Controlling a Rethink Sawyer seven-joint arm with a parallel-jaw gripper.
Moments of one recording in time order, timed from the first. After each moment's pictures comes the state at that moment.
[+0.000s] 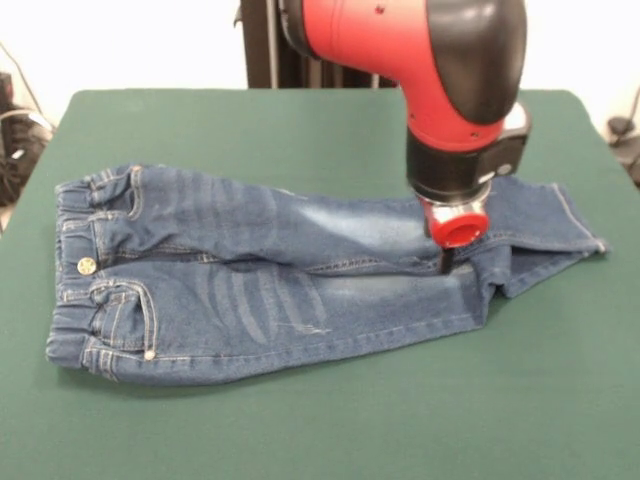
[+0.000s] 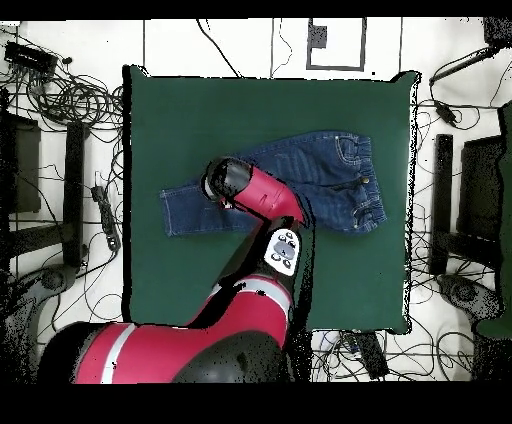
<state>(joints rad) 0.11 -0.21 -0.29 1.39 0.59 0.66 2.66</state>
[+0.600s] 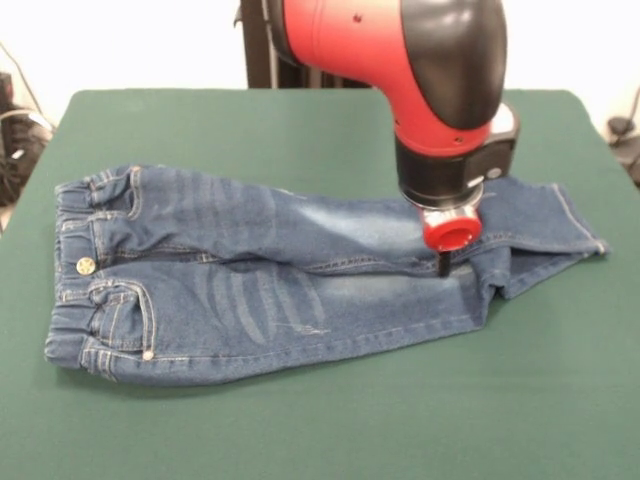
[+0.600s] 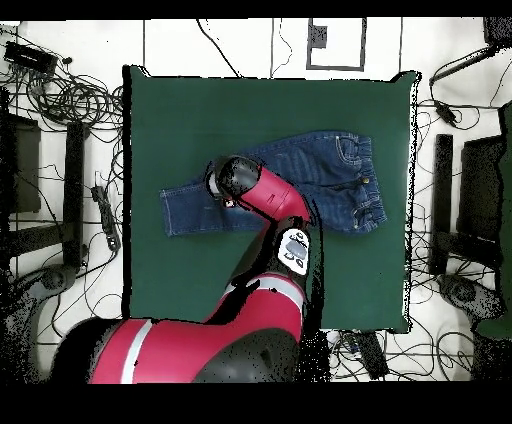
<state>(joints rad) 0.07 -0.22 -0.25 1.40 0.59 0.66 2.66</state>
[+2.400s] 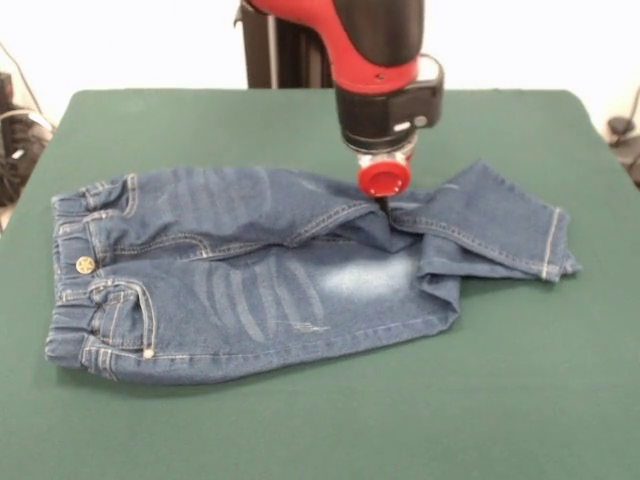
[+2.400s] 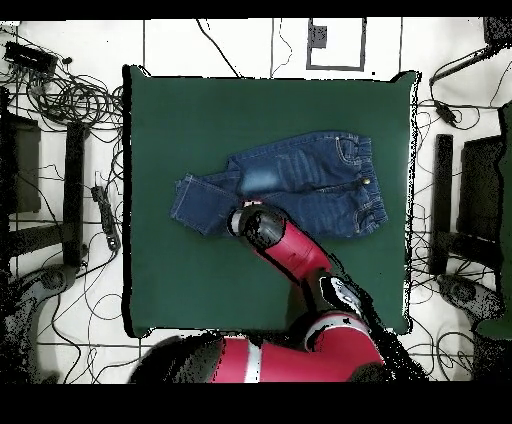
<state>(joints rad) -0.17 -0.41 -0.02 1.84 0.48 0.24 2.66</state>
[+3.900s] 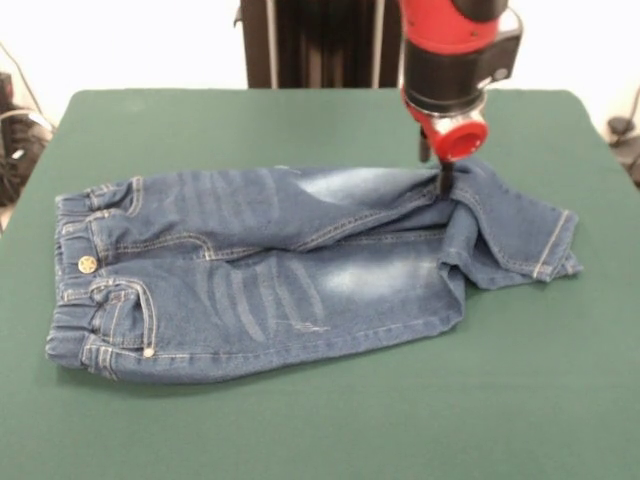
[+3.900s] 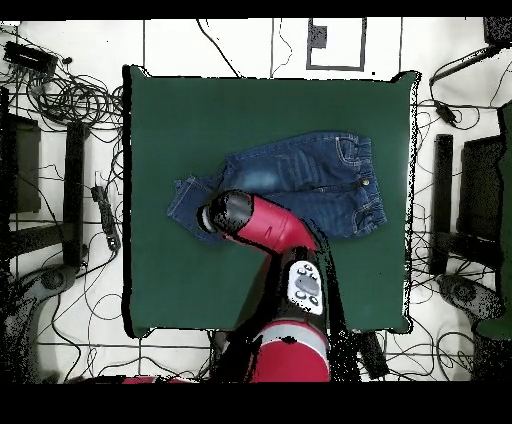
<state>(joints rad) 0.02 -0.46 -0.16 1.66 0.36 0.59 2.66</state>
